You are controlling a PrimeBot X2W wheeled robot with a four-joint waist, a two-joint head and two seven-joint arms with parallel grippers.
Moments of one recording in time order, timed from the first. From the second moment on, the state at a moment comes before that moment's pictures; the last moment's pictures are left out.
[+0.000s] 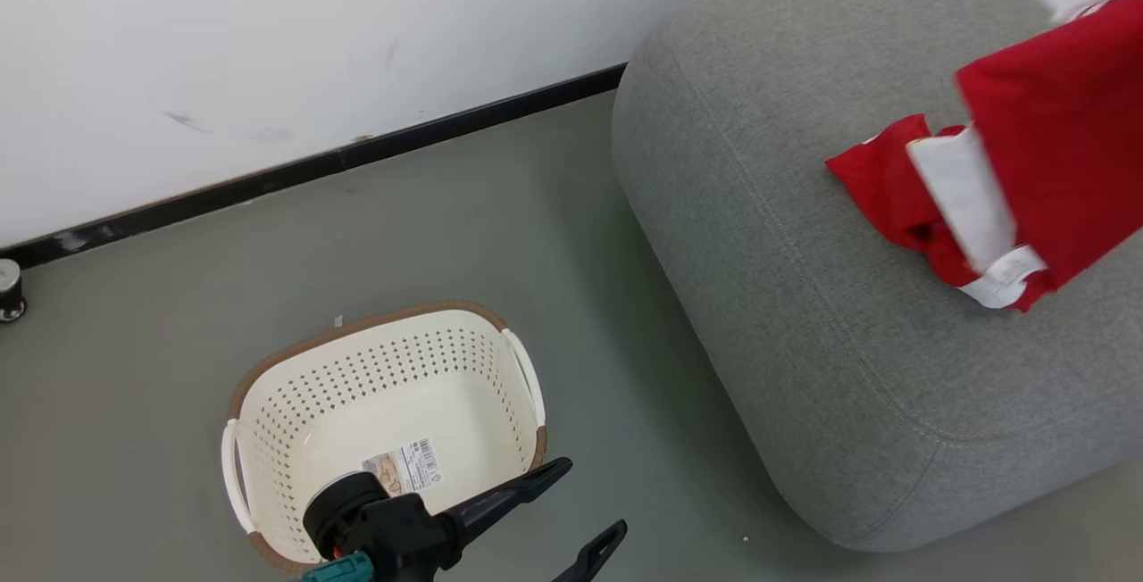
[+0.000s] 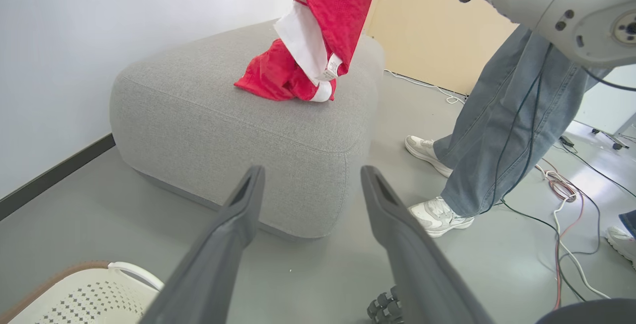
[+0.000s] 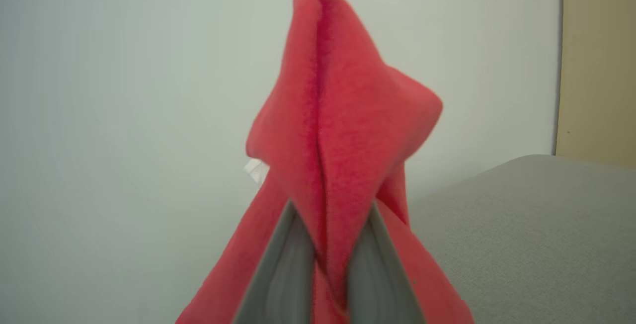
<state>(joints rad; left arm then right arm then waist) -0.38 0.57 -1.05 -0.35 -0.79 0.06 -0.11 -0.64 -0.38 -0.18 0.40 0.41 0.12 -0.25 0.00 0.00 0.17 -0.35</state>
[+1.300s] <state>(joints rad) -0.39 0.63 -1.03 -0.41 -0.77 0.06 -0.06 -0.74 -0.19 -0.67 0.57 0.03 0.12 -0.26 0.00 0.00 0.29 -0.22</state>
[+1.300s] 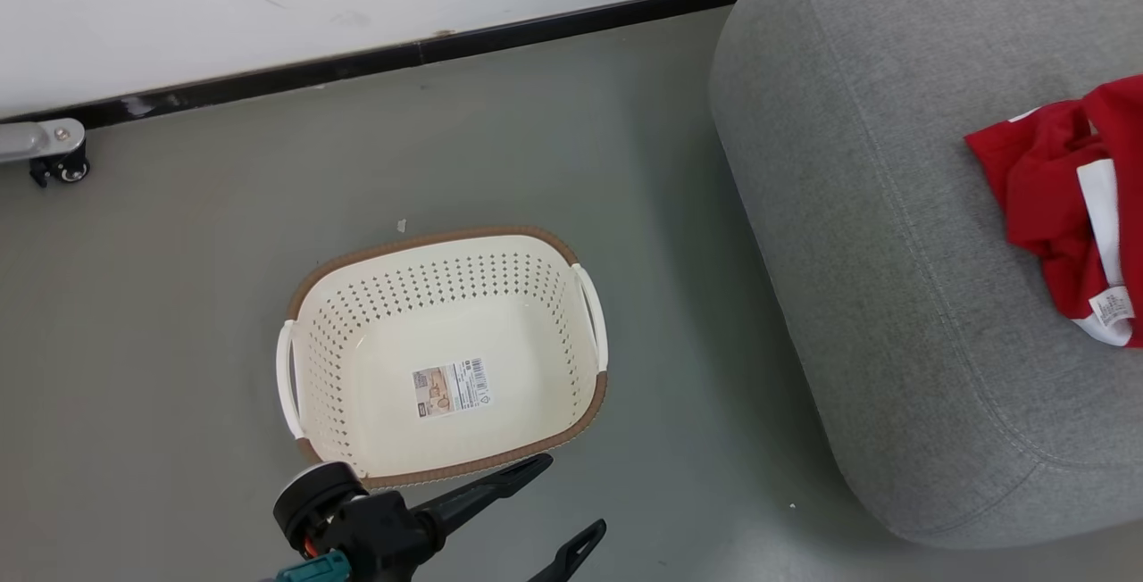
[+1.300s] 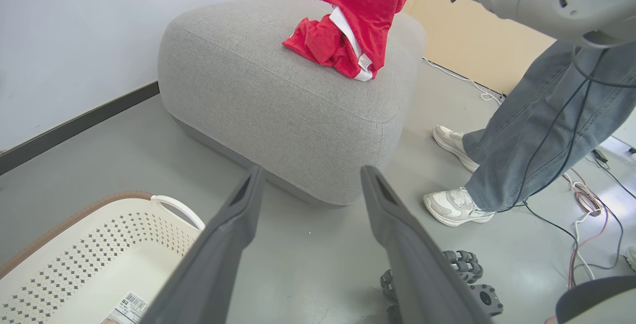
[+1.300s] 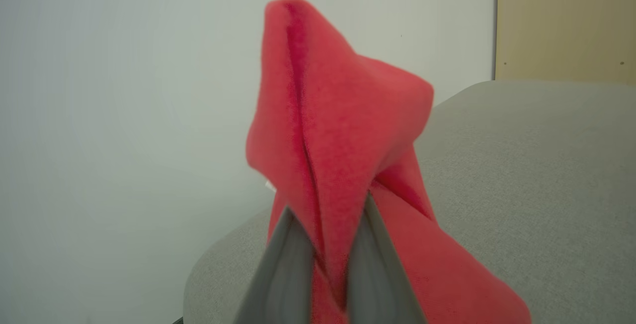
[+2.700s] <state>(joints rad) -0.42 0.70 -0.99 -0.46 -0.77 0.05 -0.06 -0.77 -0.06 -1.01 0.57 -0.27 0.12 -0.26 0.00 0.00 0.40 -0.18</state>
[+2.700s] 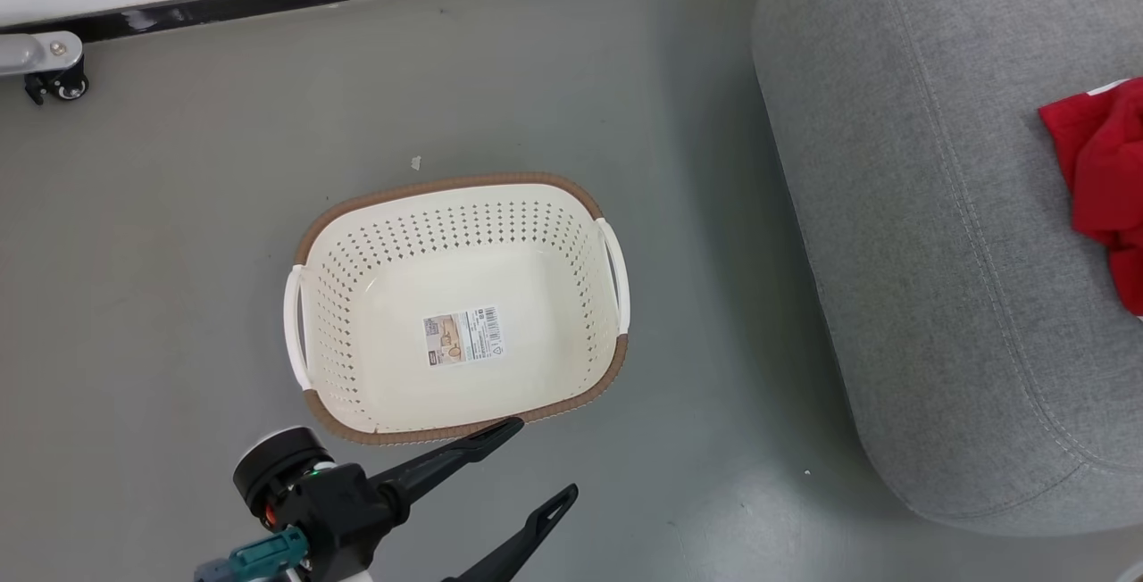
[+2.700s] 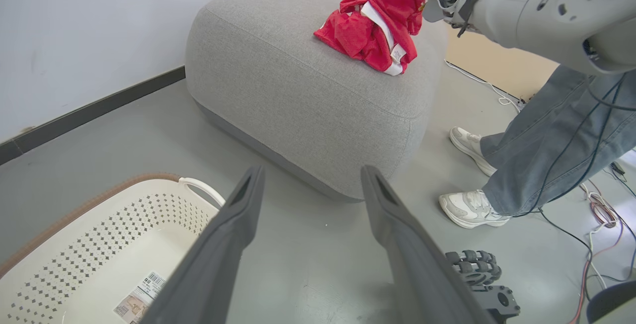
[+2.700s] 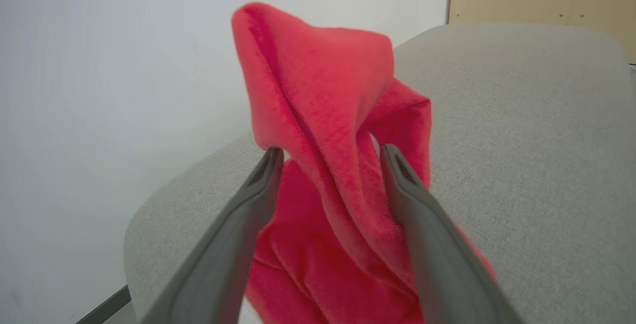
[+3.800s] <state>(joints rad) -0.39 0.66 -0.90 -0.32 -0.83 0.09 -0.20 -0.63 -0.04 -0.67 0.35 -0.17 0.12 -0.26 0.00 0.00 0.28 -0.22</state>
